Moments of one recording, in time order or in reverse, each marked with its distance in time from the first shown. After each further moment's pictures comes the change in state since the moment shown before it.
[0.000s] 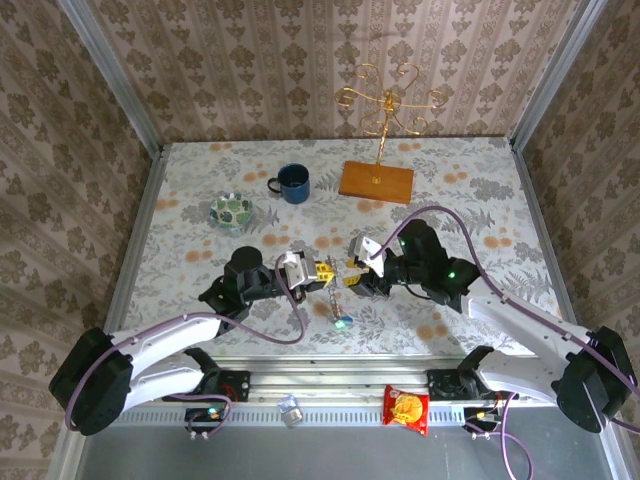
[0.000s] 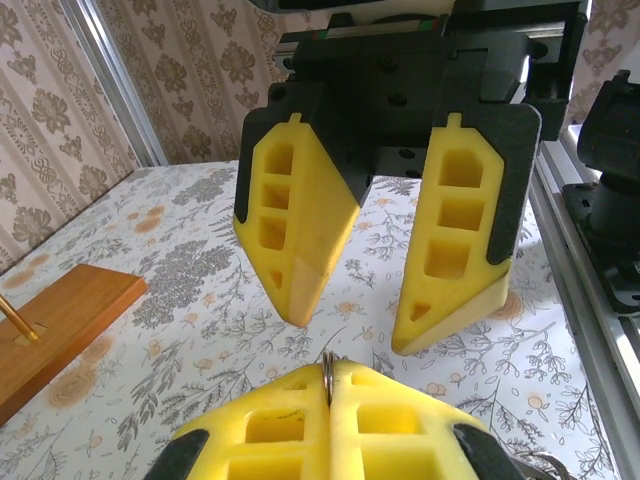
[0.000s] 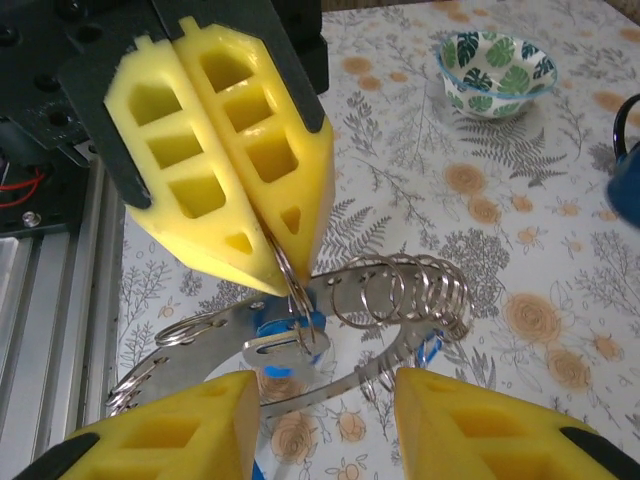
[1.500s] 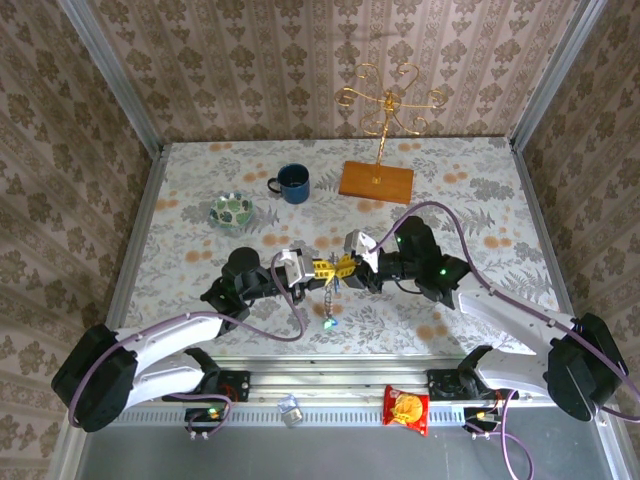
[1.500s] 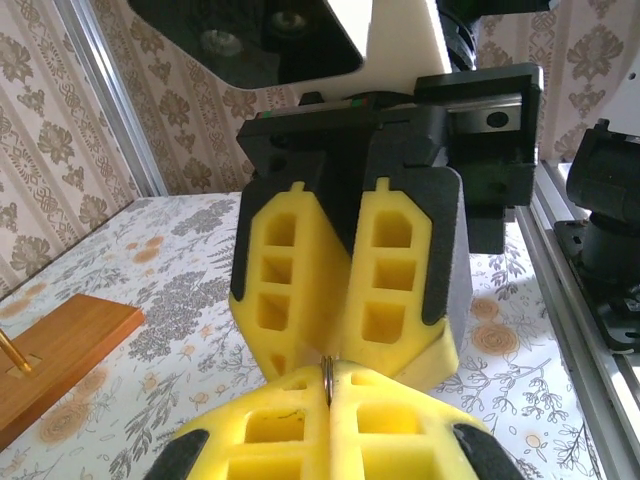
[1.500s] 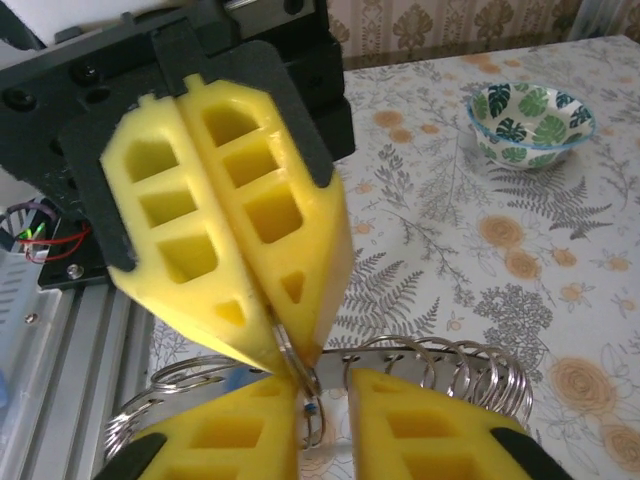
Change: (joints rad) left arm 0.005 0.028 -0.018 0.127 0.031 -0.064; right arm -0.019 0.080 -0.022 0.184 -0.132 0.081
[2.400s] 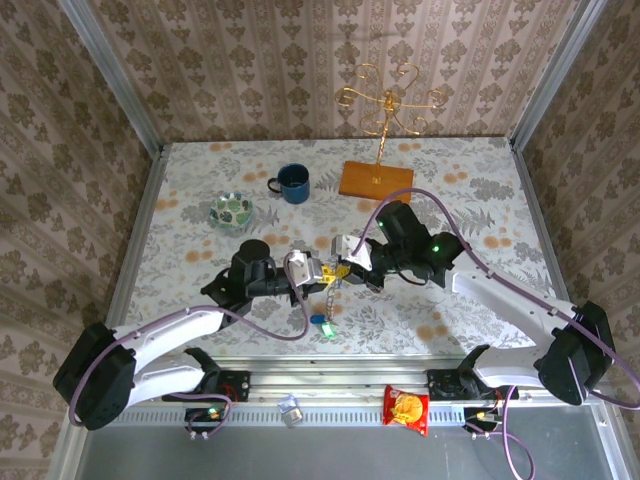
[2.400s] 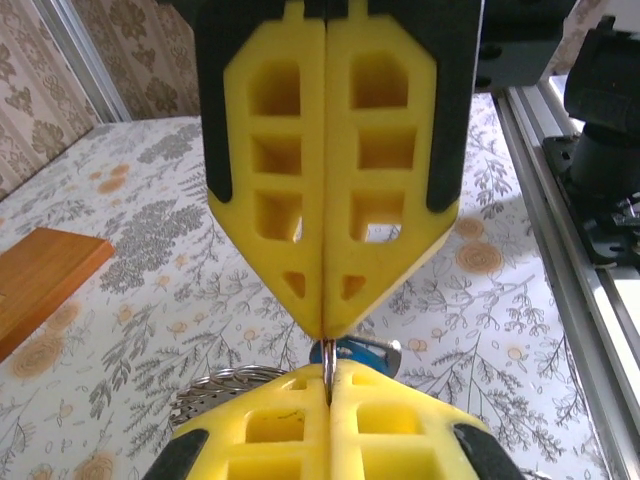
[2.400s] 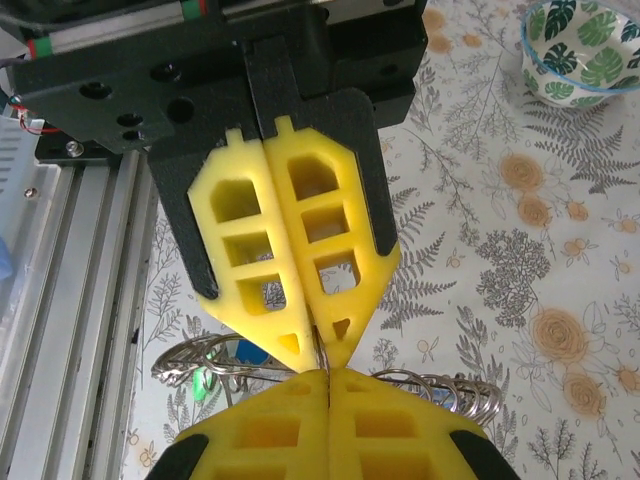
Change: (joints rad) left arm 0.005 0.013 0.084 -0.309 0.006 0.146; right arm 0.058 0.092 0.302 -0.524 0.121 -0.299
